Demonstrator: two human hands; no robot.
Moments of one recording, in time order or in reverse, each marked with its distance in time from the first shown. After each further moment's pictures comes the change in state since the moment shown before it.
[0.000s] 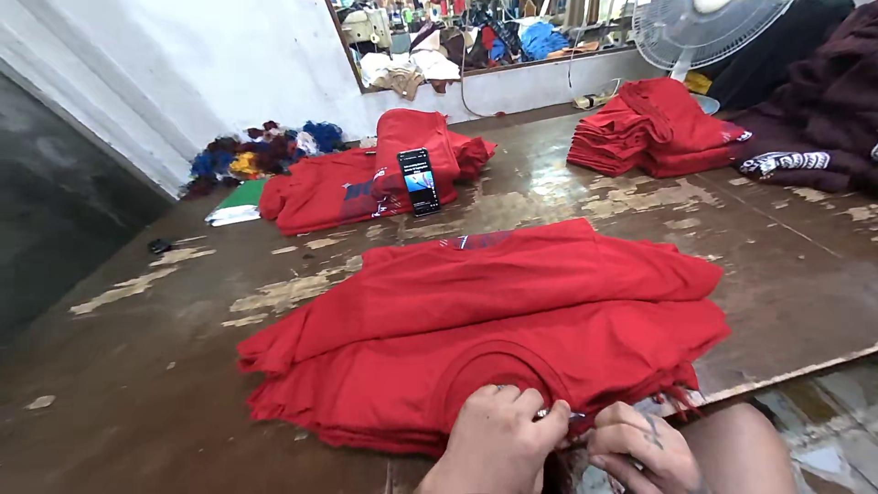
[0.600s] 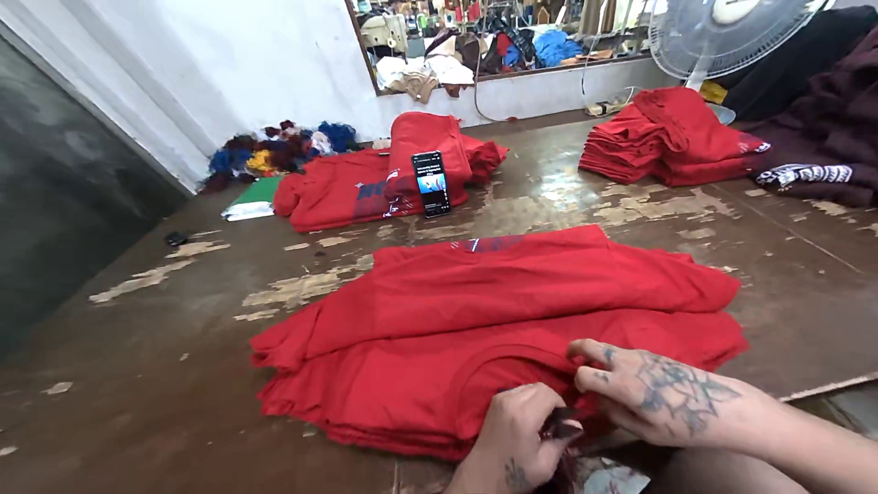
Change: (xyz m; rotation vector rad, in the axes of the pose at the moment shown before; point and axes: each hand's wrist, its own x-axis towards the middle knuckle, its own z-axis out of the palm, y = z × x) left_hand -0.008 -0.003 0.052 -0.567 0.264 -0.213; right_hand 0.112 0.016 -0.038 -0.294 -0.739 -0.190
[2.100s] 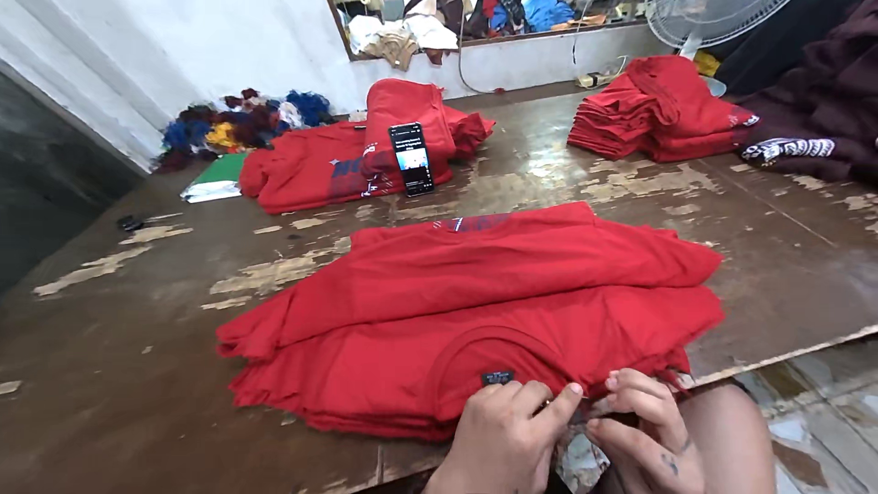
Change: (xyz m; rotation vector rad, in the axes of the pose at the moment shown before) left_hand 0.002 0.031 -0.015 0.395 -0.104 0.135; right_hand -0.052 -0.049 0.107 -0.064 0.963 0.183
